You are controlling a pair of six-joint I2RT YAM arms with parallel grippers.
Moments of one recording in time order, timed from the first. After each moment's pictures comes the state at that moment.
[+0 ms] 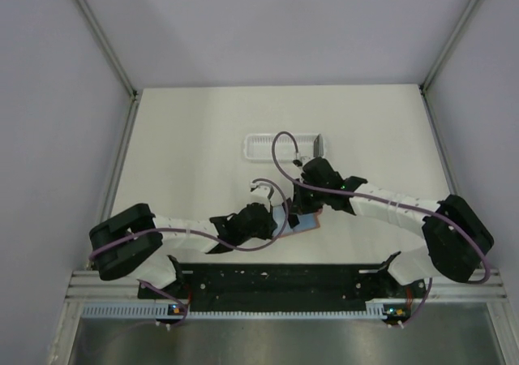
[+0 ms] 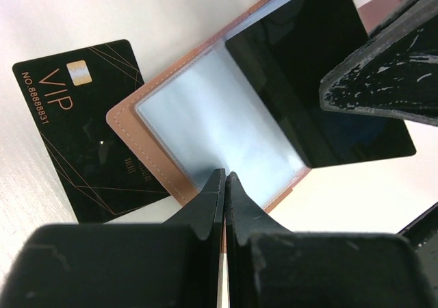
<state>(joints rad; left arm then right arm) -1.09 1.45 0.48 0.29 -0.26 -0.70 0.76 1.41 0.79 -0.27 -0.18 0.53</state>
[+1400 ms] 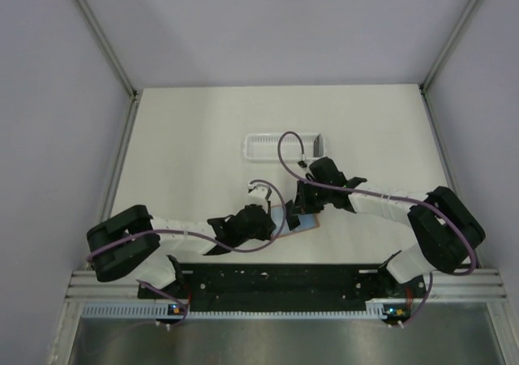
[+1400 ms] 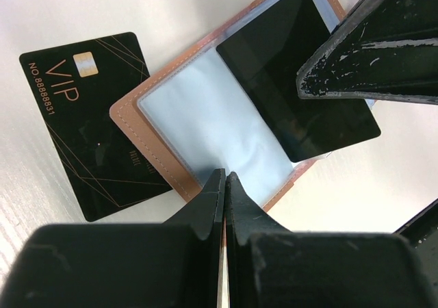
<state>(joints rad) -1.09 1.43 0.45 0.31 -0.26 -0.72 0.66 1.48 0.71 -0.14 -0.32 0.55</state>
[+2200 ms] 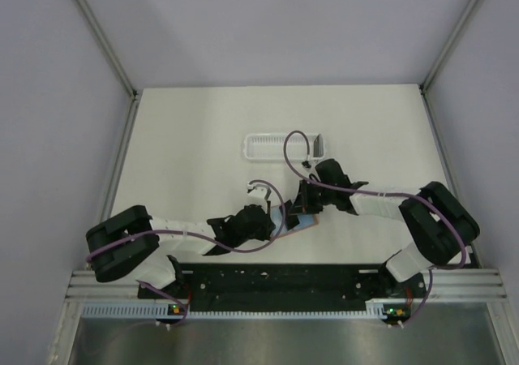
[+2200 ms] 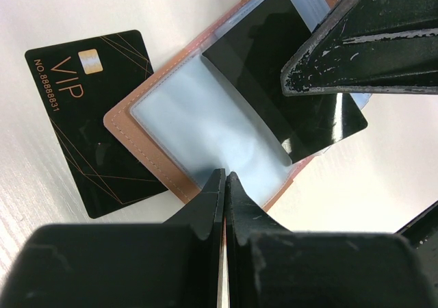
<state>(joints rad) -1.09 1.42 0.45 0.30 -0.27 -0.72 0.61 1.53 0.63 0.06 -0.45 0.61</state>
